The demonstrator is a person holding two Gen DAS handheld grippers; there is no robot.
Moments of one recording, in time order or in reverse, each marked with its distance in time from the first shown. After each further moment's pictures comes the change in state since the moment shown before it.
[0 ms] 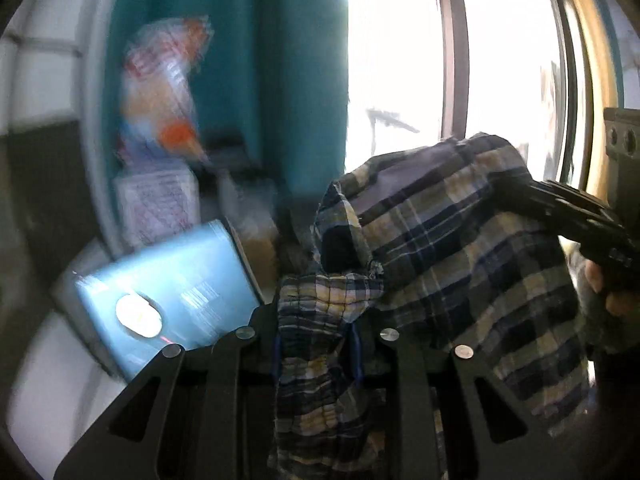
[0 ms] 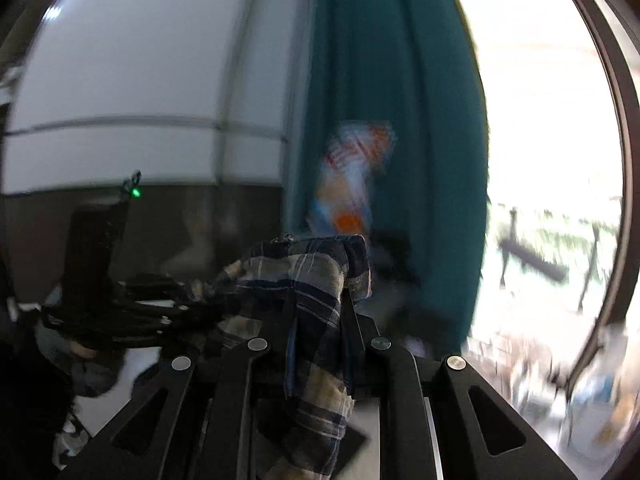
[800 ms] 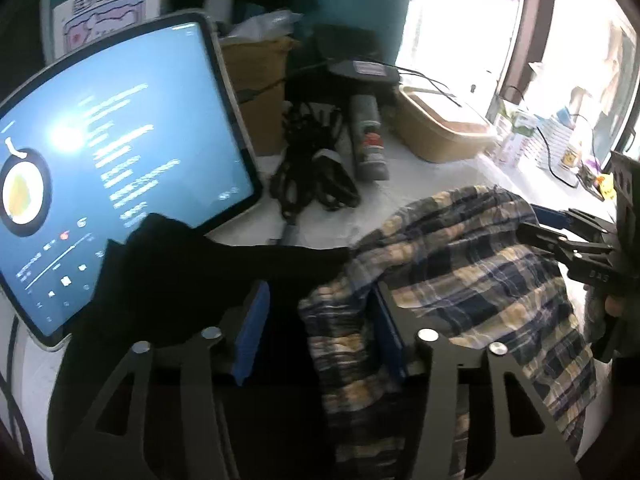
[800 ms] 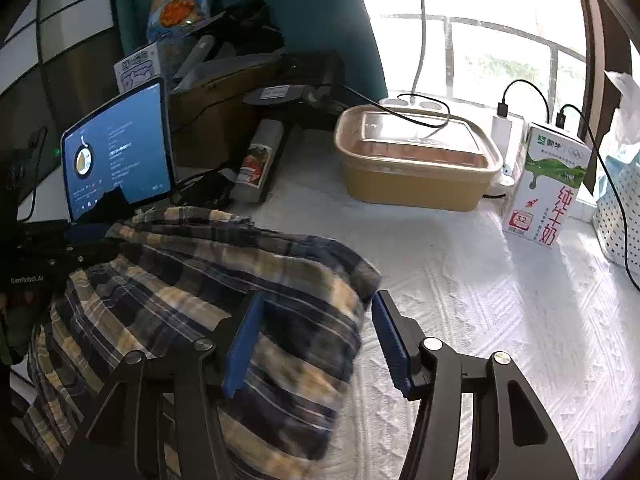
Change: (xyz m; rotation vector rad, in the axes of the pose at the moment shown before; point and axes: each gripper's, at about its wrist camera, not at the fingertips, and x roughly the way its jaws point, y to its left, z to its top) left arm 0.149 0.021 -0.065 -0.130 0.342 0.110; right arm 0.111 -0.133 -0.156 0.248 0.429 -0.117
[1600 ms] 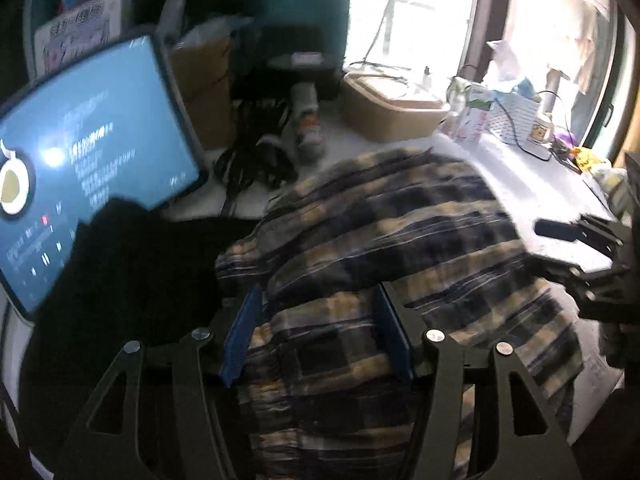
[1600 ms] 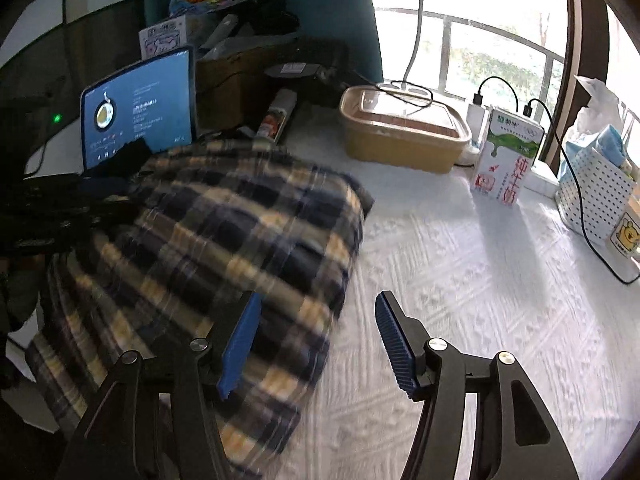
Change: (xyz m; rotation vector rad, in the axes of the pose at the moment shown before) left arm -0.005 -0.044 -0.026 0.067 -0.003 -0.059; right arm -0.057 0.027 -0.053 -0.072 0.083 -0.077
